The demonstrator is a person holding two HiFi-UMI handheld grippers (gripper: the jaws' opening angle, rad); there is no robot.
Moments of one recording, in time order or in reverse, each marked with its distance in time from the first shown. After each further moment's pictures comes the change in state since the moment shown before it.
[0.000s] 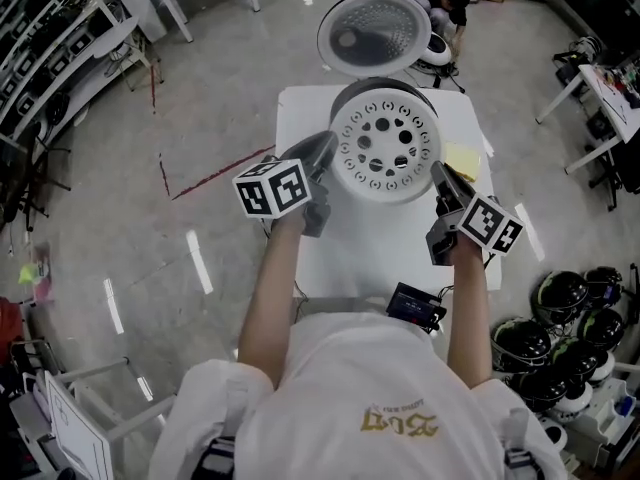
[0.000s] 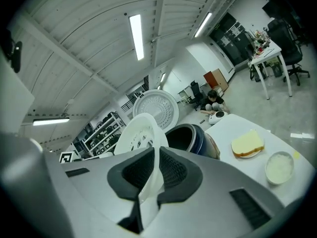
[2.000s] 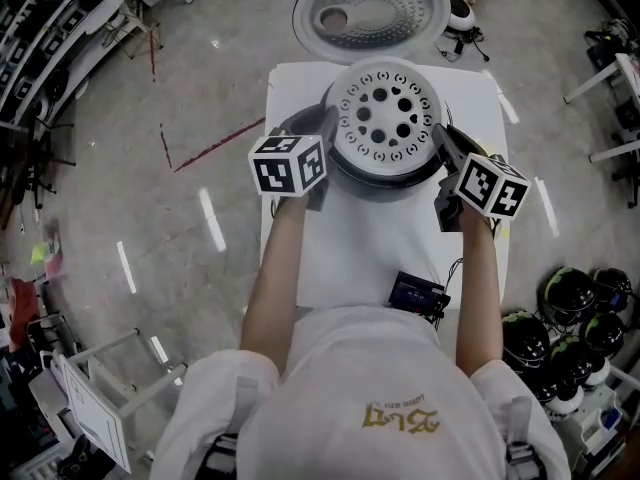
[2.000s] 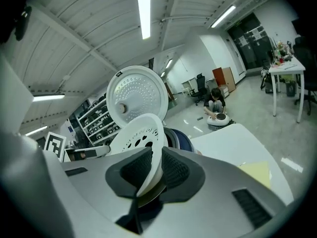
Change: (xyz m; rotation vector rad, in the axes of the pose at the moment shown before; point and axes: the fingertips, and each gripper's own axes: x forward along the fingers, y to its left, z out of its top) left arm 0.123 0.082 -0.008 0.222 0.150 0.258; right arm 0.133 -0.086 0.032 -0.159 0.180 -0.034
